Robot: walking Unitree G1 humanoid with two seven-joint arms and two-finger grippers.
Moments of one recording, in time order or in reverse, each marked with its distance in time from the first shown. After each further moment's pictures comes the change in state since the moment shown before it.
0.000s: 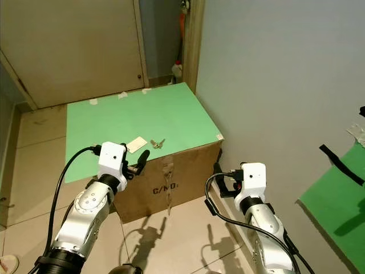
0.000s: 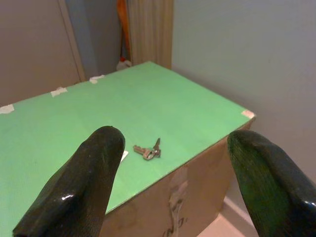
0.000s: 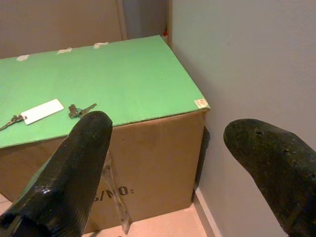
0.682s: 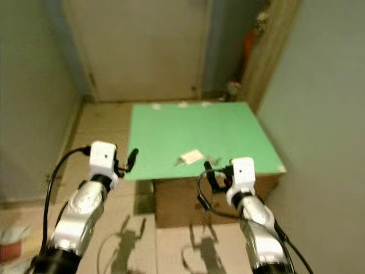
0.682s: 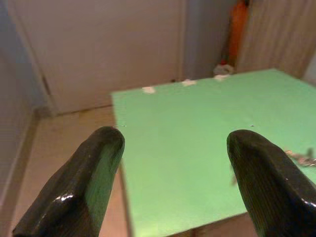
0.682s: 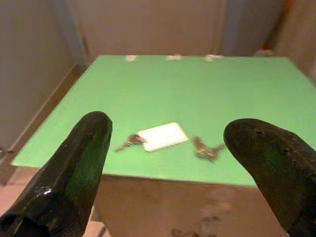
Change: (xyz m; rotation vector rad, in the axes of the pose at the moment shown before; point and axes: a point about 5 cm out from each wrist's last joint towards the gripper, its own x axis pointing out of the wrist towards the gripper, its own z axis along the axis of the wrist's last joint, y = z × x) left arm -0.001 0.018 -0.006 0.022 0.031 0.112; right arm 0.020 0.012 0.000 0.003 0.022 0.081
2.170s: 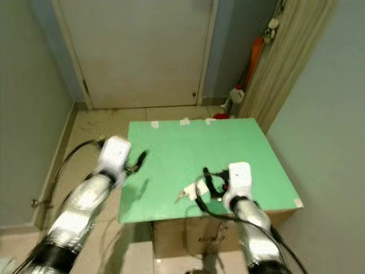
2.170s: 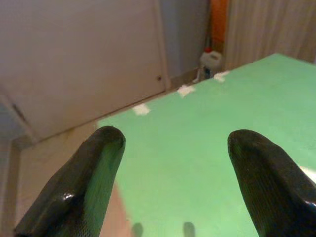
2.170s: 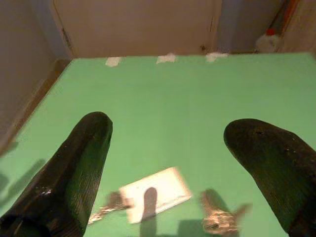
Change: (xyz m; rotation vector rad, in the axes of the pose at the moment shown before) left arm -0.004 -0.002 0.005 0.133 0.034 -0.135; right arm 0.009 0.010 -0.021 0.038 0.075 -0.015
